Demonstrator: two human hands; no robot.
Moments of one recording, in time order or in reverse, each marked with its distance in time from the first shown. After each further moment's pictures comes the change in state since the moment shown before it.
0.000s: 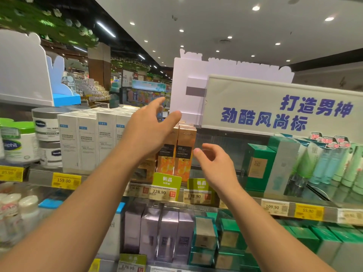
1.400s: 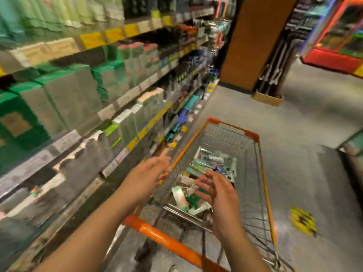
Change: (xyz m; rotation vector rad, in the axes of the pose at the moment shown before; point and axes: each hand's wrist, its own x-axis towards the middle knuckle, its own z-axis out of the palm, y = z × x) left_hand -0.468 0.216 0.300 -0.733 -1.655 -0.330; right_hand -0.537 0.172 -0.299 0.448 1.333 0.827
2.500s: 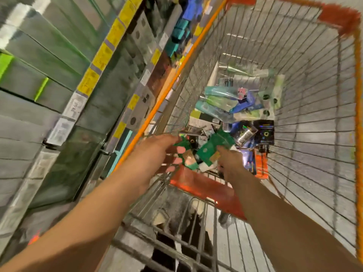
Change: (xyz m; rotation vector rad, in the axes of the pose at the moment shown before) left_hand 0.218 -0.140 0.114 0.058 0.093 -0.643; right_hand 0.325 0.286 -0.112 -0.289 0.250 0.727
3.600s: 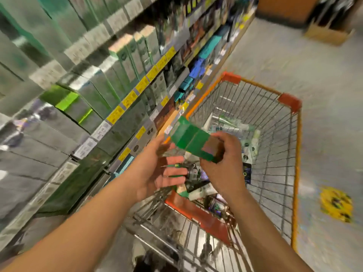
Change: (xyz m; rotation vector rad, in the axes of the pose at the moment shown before) left_hand -0.092 0.051 -0.016 -0.506 -0.195 -0.013; right_hand -0.220 -0.121 -0.034 -0.418 -0.133 -1.340
